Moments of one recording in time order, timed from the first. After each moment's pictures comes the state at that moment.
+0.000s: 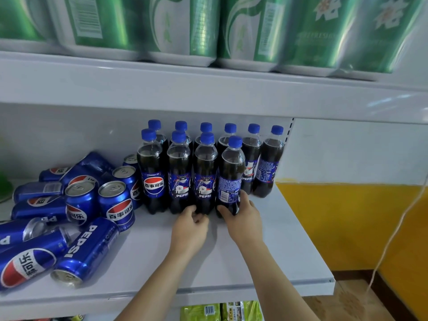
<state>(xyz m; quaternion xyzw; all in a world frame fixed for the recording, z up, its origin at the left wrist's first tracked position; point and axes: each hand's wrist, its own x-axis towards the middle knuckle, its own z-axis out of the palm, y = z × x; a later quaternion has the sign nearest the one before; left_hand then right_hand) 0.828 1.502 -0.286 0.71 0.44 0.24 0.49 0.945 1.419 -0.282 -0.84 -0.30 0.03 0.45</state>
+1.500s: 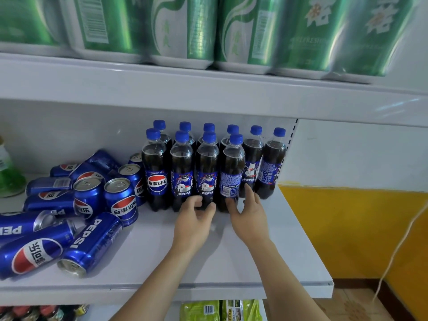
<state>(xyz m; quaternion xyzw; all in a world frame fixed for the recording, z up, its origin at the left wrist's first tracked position) 0.827 1.489 -0.272 0.70 0.38 0.34 0.49 0.967 1.415 -0.289 -0.81 -0.36 -0.01 0.46</state>
